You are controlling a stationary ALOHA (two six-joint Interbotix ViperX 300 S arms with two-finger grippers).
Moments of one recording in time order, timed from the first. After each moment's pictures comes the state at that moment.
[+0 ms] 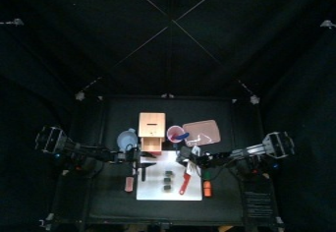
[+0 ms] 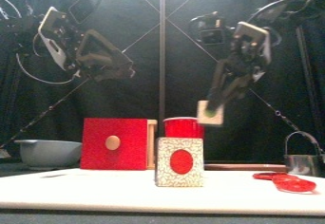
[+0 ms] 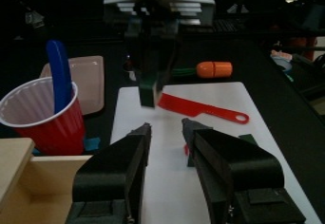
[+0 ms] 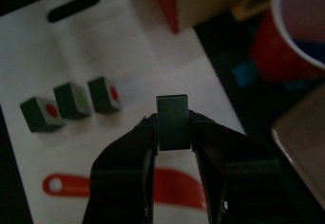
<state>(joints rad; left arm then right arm) -0.12 -0.19 1.05 -0.20 -0.68 0.17 0.16 -0.22 0.79 -0.86 0.37 1.25</state>
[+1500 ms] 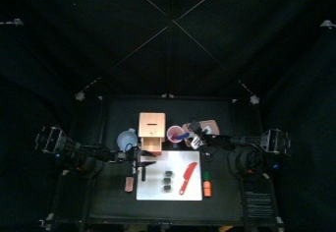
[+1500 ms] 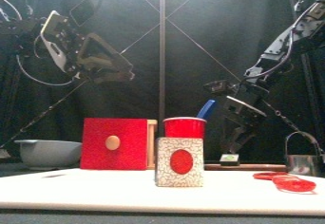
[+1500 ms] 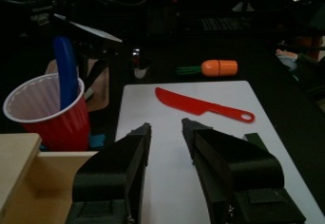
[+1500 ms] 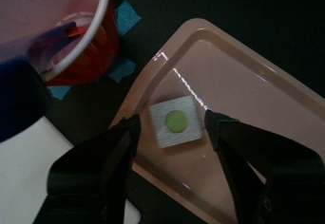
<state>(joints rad) -0.11 -0.19 1.05 -0.21 -0.68 0.17 -0.33 -0.12 0.89 -0.92 0.28 1.25</state>
